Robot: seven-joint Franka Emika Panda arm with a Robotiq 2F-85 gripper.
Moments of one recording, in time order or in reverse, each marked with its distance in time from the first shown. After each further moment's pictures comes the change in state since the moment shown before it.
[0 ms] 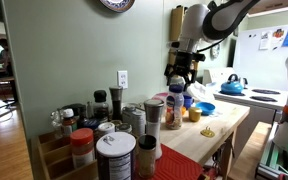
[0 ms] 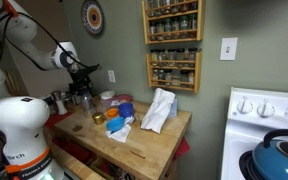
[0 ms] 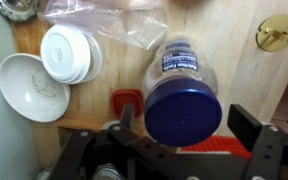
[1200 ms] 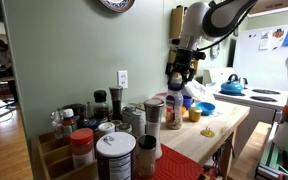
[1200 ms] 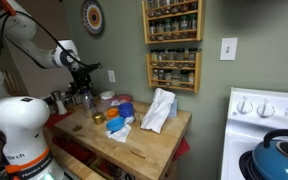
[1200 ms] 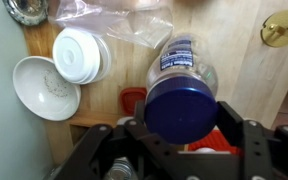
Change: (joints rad) arm 0.000 -0.022 -0.019 0.001 0.020 0.003 0.000
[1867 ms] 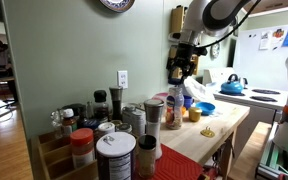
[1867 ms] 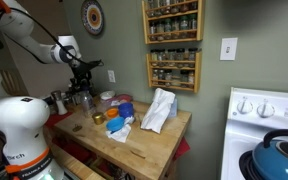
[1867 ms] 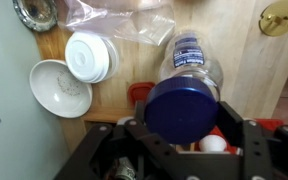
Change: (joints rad) arm 0.000 -0.051 -0.031 0.014 0.053 -0.047 0.000
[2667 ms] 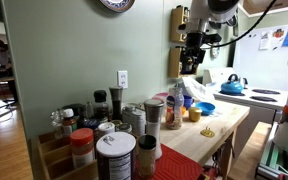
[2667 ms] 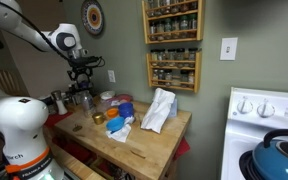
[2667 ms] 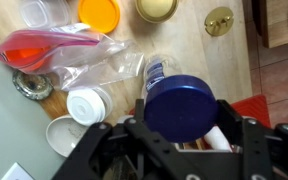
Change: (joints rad) arm -0.075 -0.143 -0.015 0.037 0.006 -0.310 0.280
